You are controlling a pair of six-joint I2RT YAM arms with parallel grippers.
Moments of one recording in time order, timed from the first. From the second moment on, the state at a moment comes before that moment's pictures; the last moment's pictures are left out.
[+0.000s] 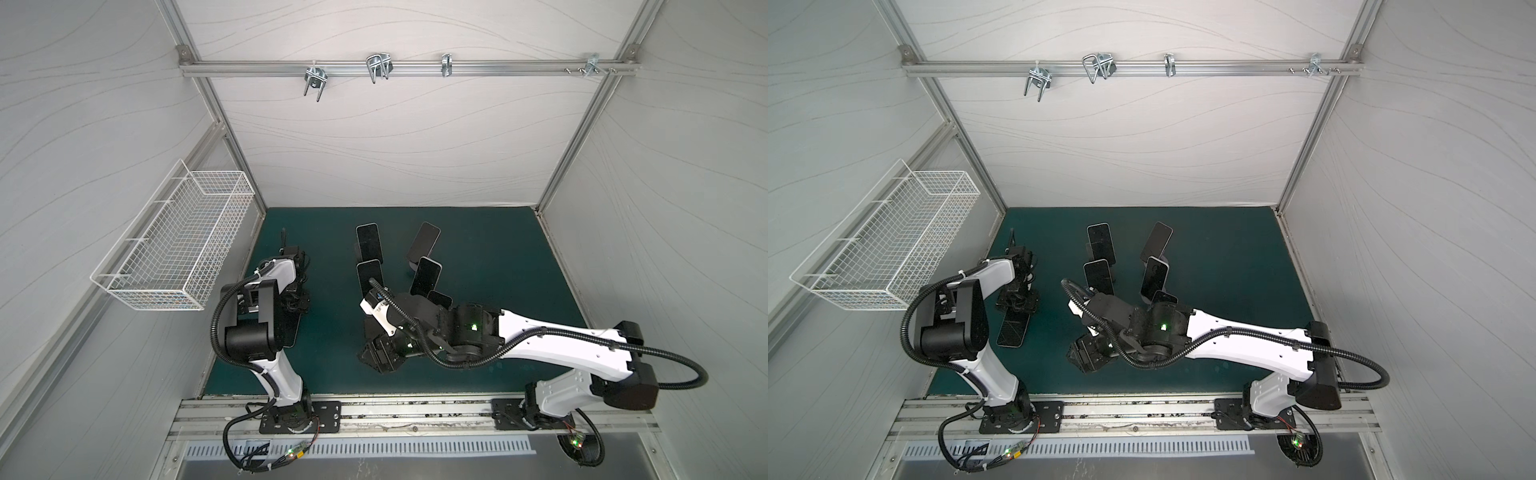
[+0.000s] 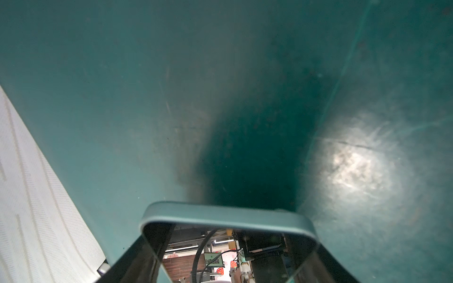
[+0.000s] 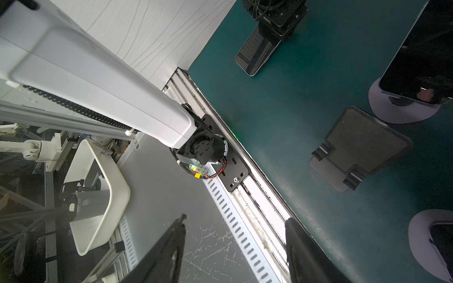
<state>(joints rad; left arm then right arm) 0.14 1.76 1.06 -0.87 -0.28 0.10 1.42 1.45 1.43 -0.70 -0.08 0.67</state>
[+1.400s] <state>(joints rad) 0.14 1.77 1.07 -0.89 -0.28 0.09 1.42 1.45 1.46 -0.72 -0.06 0.66</state>
